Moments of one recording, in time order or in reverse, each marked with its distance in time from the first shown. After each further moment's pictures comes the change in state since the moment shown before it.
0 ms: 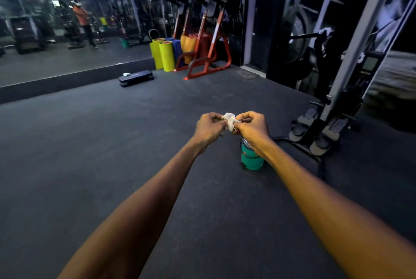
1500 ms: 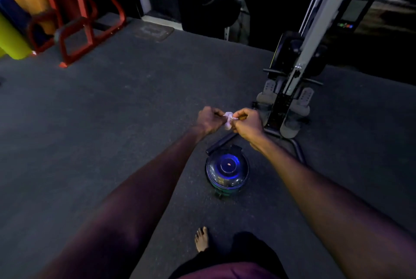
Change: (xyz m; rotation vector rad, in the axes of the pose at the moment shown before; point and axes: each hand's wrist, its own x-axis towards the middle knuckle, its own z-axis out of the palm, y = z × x) left_hand 0.834 -0.067 0.320 0.362 -0.623 0.030; right_hand 0.779 0.217 0.039 -0.147 0.420 0.350
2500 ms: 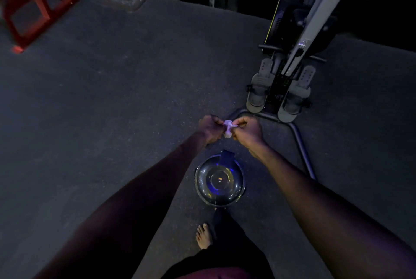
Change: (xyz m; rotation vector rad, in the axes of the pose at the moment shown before) left_hand 0.146 -0.050 0.058 -0.042 -0.250 -0.115; right_hand 0.117 0.064 0.037 -0.062 0.049 0.257
